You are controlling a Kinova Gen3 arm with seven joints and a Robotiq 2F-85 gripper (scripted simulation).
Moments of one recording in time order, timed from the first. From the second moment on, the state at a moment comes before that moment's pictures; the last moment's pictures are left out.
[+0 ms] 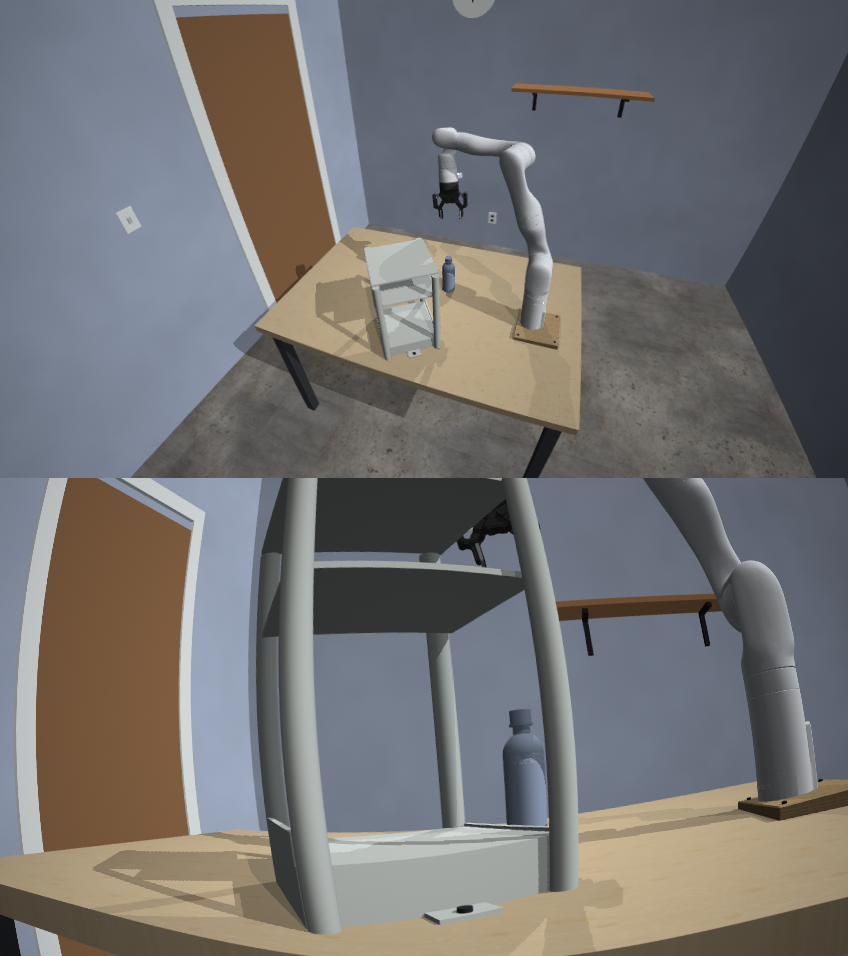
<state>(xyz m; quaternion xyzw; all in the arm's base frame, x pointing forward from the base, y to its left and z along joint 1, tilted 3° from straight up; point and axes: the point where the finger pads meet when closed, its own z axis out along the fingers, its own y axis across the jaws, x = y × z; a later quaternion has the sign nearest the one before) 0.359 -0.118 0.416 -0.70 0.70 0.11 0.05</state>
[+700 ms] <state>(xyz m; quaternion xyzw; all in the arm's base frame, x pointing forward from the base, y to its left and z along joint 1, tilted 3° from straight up) 0.352 -0.092 0.350 -0.38 0.88 0.29 0.07</state>
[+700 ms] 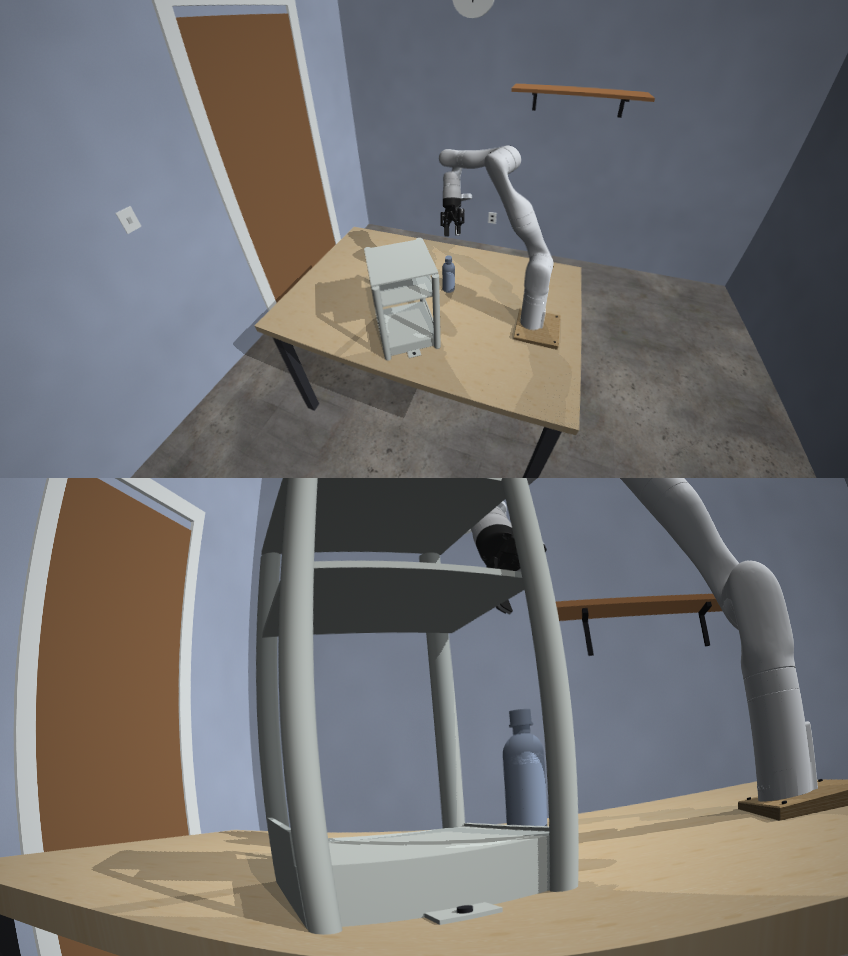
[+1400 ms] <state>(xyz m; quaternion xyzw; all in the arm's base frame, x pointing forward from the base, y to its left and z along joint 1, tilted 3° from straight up) 0.351 -0.075 0.318 0.00 0.89 0.46 0.03</state>
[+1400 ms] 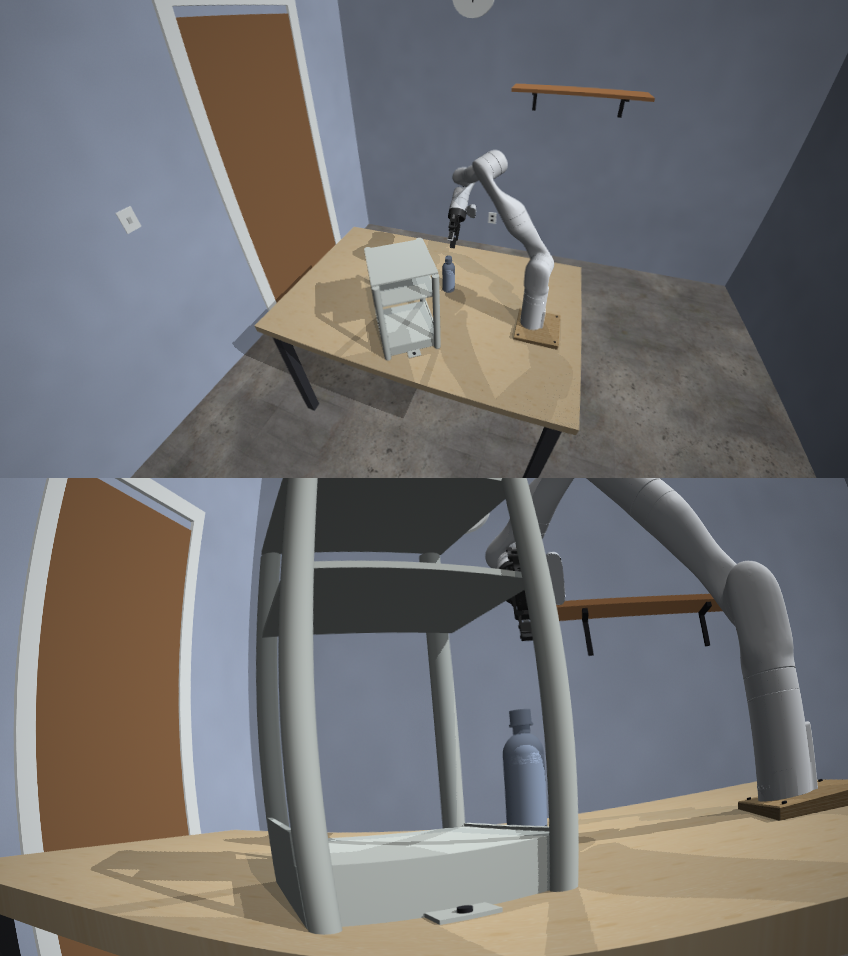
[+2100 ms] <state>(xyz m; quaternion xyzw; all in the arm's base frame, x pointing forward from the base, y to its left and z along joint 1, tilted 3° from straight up) 0.364 -0.080 0.308 0.34 0.73 0.59 -0.07</state>
